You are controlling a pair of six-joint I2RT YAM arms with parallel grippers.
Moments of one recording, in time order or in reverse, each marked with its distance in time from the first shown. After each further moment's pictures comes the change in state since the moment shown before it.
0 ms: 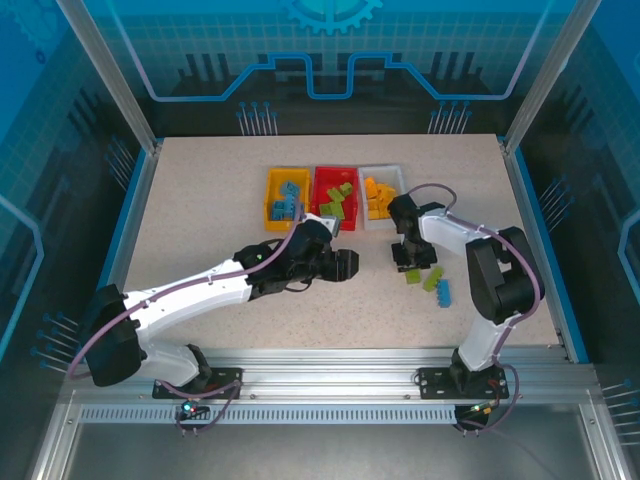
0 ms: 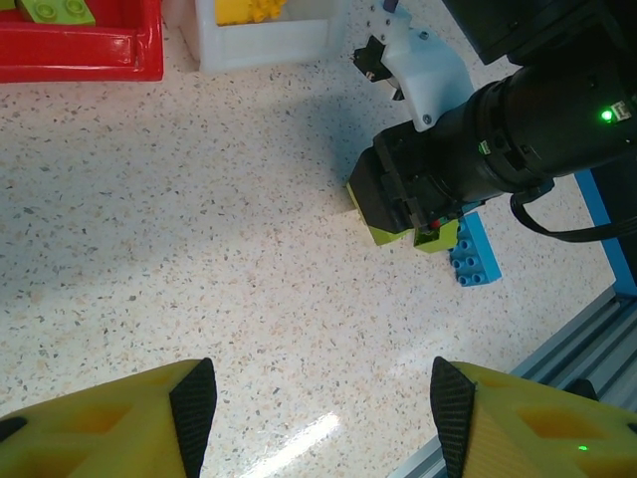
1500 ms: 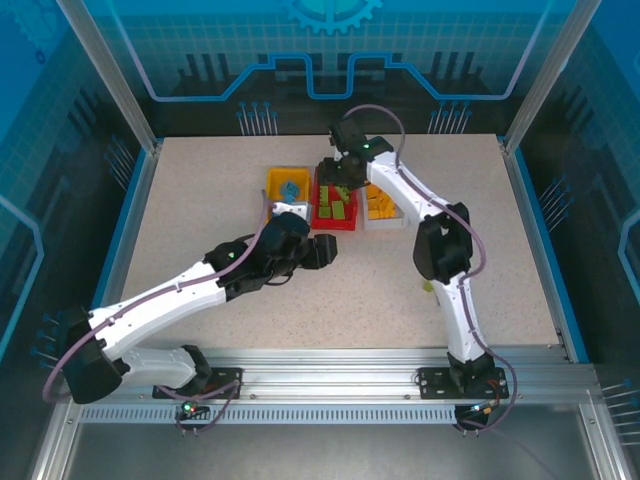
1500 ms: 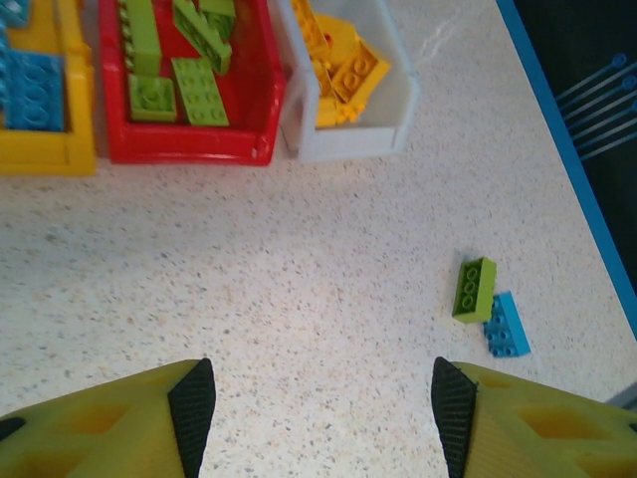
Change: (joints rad) left arm 0.049 -0.122 0.022 -0.119 -0.127 -0.020; right arm 0.153 0.461 1.049 -0.011 -0.163 0.146
